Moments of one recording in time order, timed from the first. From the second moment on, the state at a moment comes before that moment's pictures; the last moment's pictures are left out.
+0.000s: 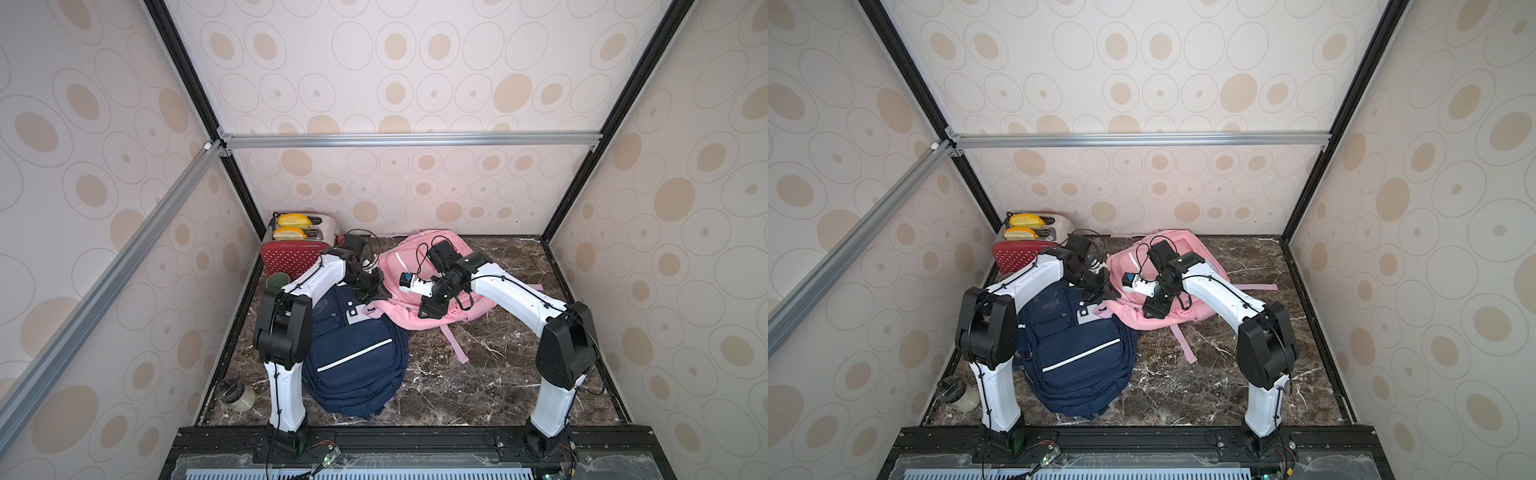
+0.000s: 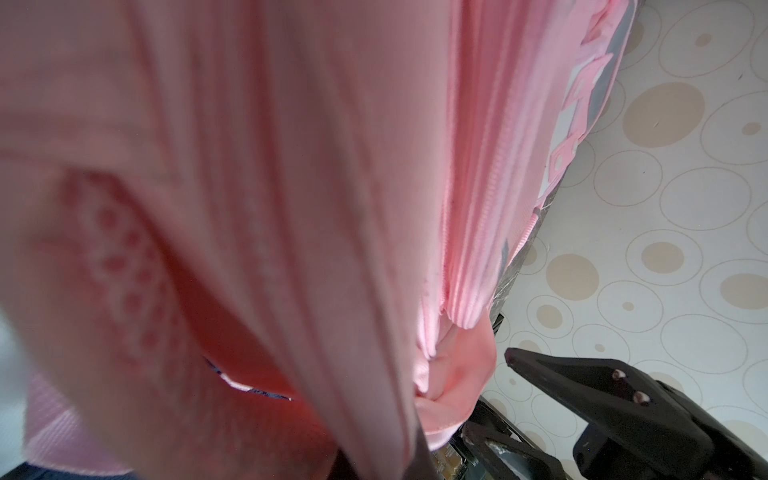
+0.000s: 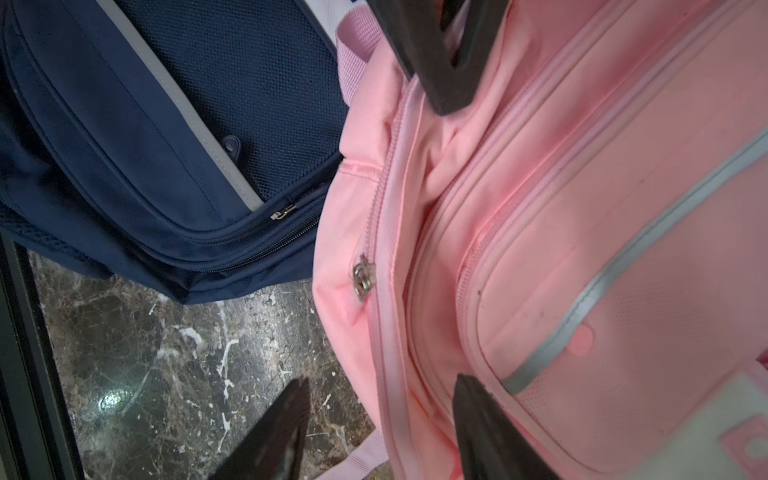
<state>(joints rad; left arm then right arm) -0.31 1.98 1.60 -0.88 0.70 -0.62 0.68 1.85 1.61 -0.97 -0.30 -0.68</state>
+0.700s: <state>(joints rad) -0.31 1.98 1.59 -0.84 0.71 -0.66 0.69 1.99 1.69 -1.02 -0.25 -0.64</state>
